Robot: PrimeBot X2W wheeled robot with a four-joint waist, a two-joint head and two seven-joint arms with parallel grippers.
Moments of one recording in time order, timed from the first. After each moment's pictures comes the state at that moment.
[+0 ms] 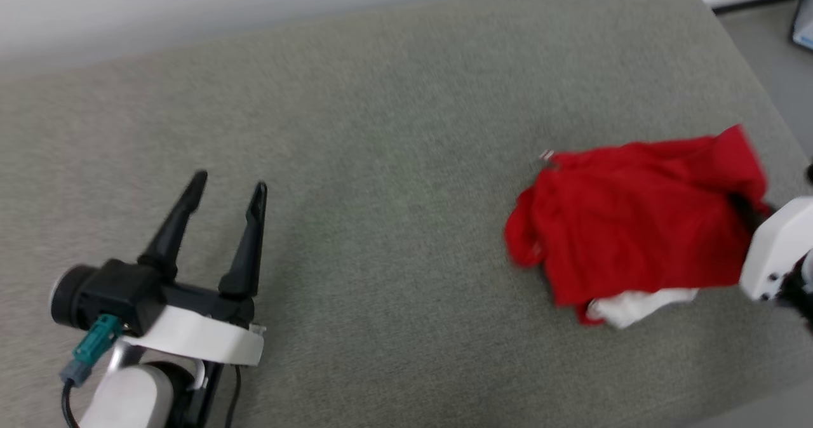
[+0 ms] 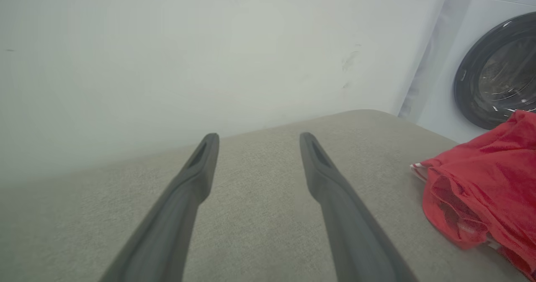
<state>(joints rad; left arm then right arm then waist) -0.14 0.39 -0.25 -0.14 -0.40 0.06 -0.20 -0.34 -0.32 -0.07 0.16 0.38 0.13 0.56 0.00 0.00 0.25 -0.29</state>
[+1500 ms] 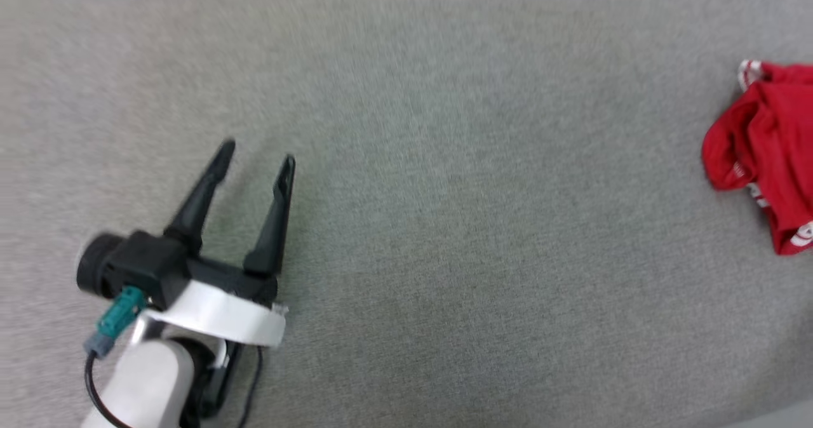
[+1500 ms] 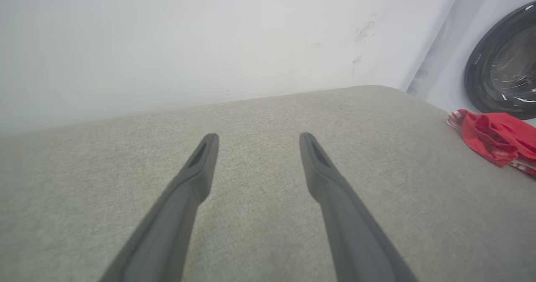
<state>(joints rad) -0.27 0.41 -0.31 -0.14 -0.39 0.04 -0.19 -0.58 -0.30 -0.68 0.52 -0.10 0.13 0.06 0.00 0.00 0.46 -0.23</state>
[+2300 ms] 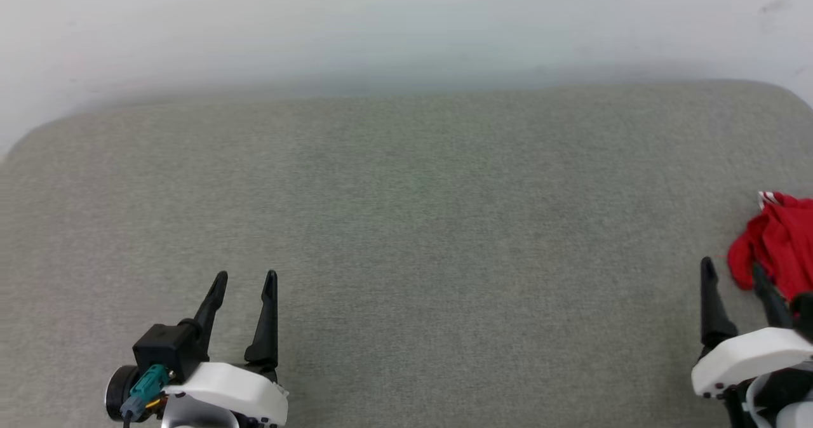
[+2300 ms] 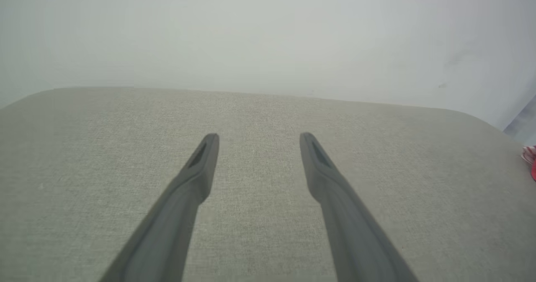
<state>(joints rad) -0.05 0.30 -0.29 0.07 -0.48 0.13 -0.24 -0.12 -0.07 -0.27 0.24 0.14 0.13 -0.06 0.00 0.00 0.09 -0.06</state>
